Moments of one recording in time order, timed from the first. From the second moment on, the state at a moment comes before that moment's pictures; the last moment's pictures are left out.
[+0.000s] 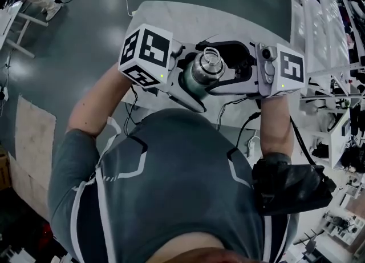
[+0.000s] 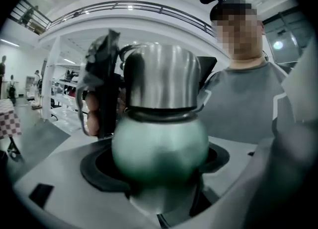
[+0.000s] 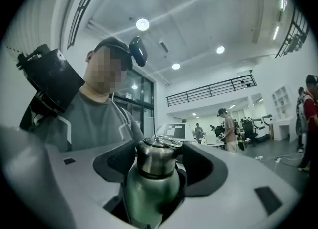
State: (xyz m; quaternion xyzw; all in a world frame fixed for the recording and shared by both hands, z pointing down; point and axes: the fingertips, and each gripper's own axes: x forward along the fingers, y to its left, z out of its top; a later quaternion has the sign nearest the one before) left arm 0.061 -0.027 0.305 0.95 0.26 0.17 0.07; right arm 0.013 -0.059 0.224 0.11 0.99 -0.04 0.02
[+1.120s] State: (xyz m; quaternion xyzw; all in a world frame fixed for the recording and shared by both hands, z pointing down) left arm 0.071 -0.029 0.321 0.96 0.20 0.19 0.08; right arm 0.014 -0.056 0.234 0.10 0.99 -0.04 0.02
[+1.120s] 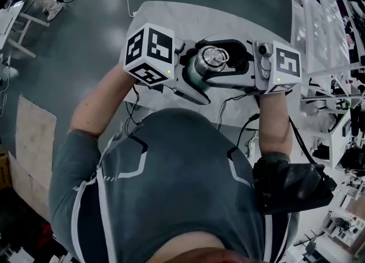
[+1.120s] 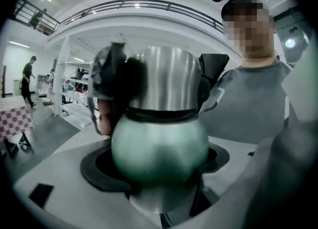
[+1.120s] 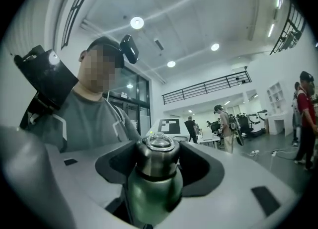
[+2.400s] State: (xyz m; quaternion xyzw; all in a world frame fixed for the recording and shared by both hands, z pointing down) left arm 0.060 -0.115 0.375 0.95 -0.08 0.27 0.09; right arm 0.017 -0.128 0.281 -0.18 0.98 -0.09 -0.01
